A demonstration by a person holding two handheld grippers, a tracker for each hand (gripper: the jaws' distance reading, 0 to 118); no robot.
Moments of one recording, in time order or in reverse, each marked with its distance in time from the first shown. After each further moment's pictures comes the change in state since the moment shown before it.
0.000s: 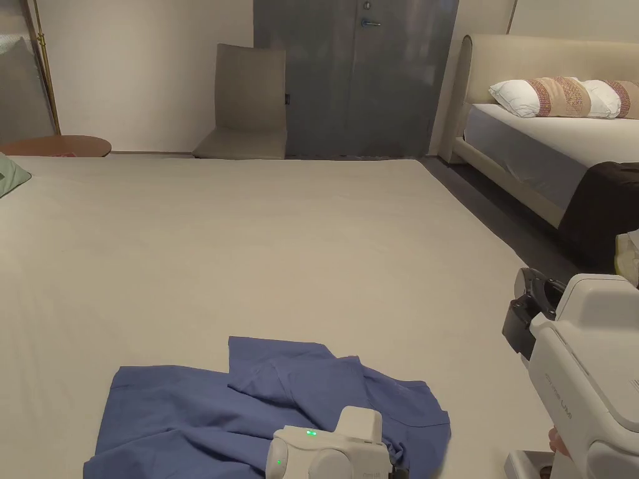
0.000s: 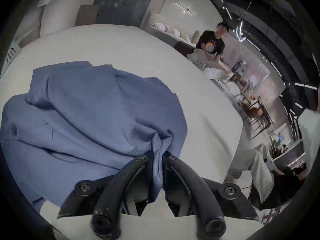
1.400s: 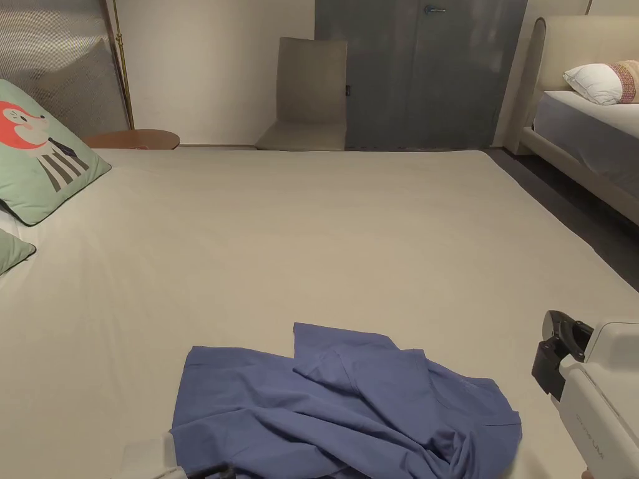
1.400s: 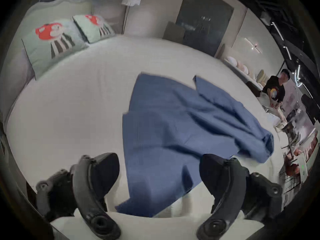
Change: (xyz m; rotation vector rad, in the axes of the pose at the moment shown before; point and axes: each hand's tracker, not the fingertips) left arm -0.165 -0.101 0.164 0.197 0.537 0.371; right arm -0.024 -0.053 -0.011 -0.119 0.070 -0.023
